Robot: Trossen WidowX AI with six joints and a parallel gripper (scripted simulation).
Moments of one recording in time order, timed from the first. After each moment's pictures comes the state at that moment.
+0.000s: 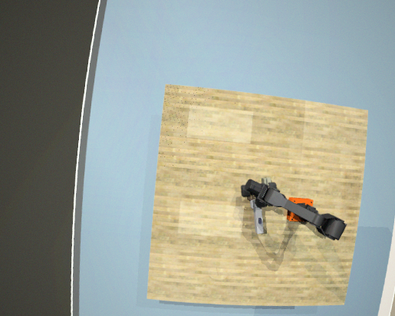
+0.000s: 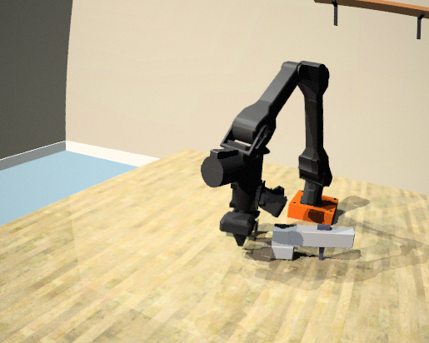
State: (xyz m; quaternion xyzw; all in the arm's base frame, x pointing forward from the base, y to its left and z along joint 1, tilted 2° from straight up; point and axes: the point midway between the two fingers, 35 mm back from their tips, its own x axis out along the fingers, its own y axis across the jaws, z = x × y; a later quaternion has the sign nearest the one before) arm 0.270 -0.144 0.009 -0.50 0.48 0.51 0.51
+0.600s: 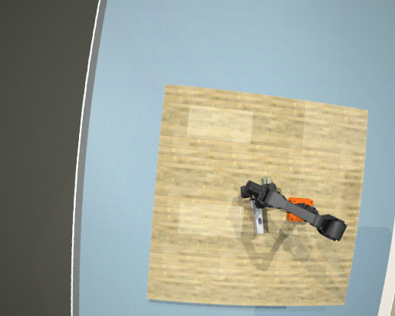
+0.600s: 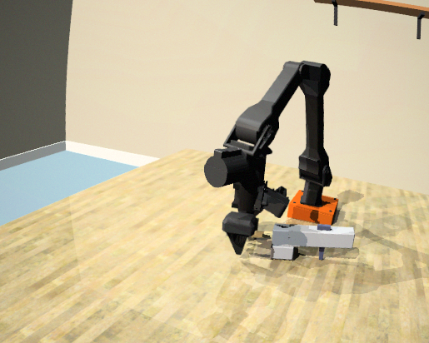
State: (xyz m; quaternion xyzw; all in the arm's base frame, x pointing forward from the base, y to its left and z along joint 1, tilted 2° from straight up) arm 0.273 -0.139 0.010 -0.51 0.48 0.51 0.50
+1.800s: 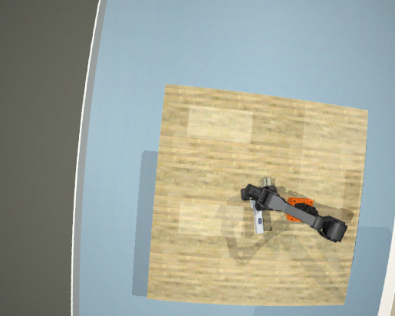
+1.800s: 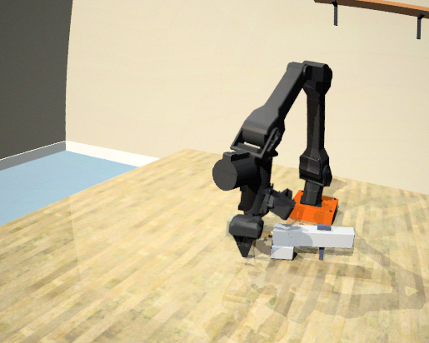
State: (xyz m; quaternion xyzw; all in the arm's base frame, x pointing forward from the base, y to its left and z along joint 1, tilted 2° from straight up) arm 0.272 -0.126 0.007 -0.51 0.48 0.51 0.50
